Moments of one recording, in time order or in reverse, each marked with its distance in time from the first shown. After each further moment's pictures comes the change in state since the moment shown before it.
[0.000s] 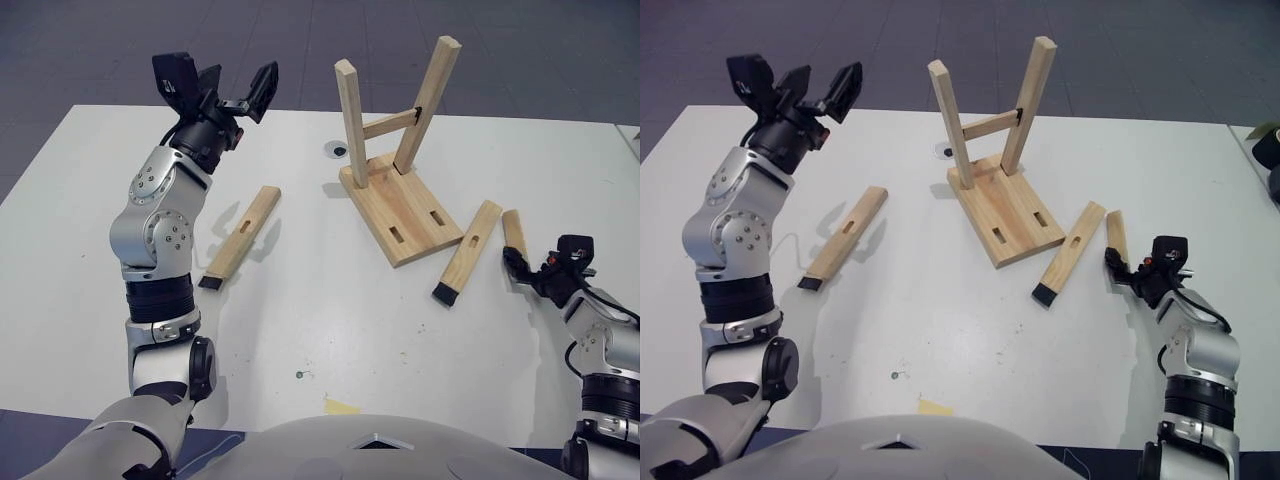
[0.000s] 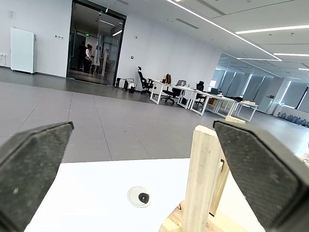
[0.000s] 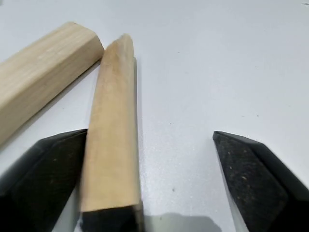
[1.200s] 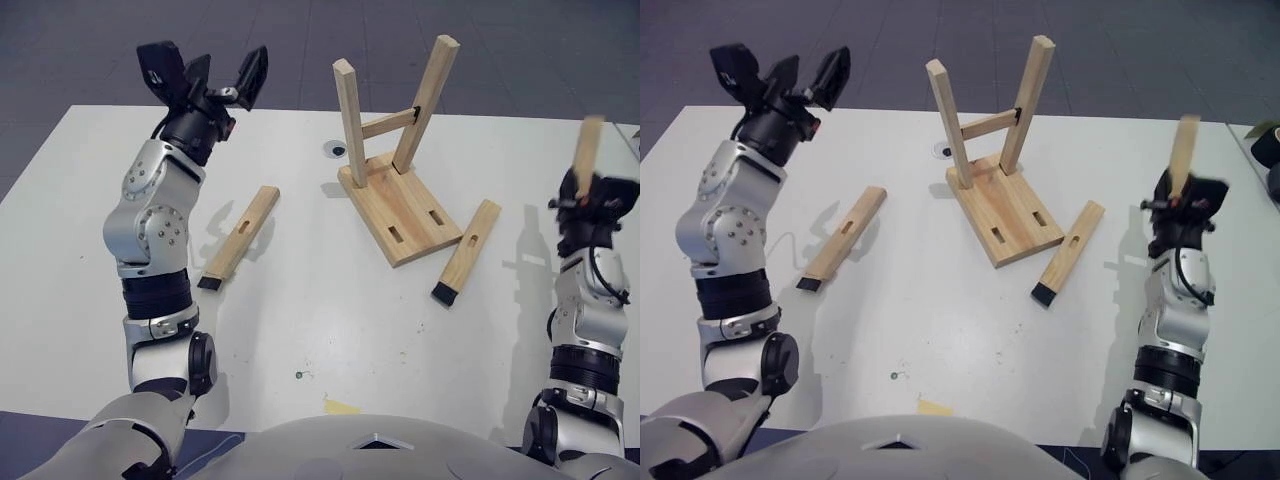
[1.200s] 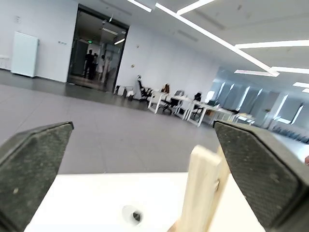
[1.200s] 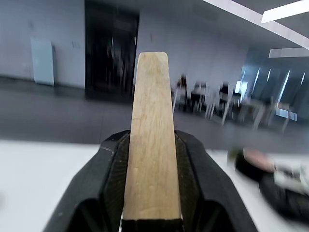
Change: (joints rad) left arm -0.079 0.005 0.073 -0.019 -0.118 0.039 0.016; right arm -0.205 0.154 0.024 -0.139 -0.198 -0.655 -0.203
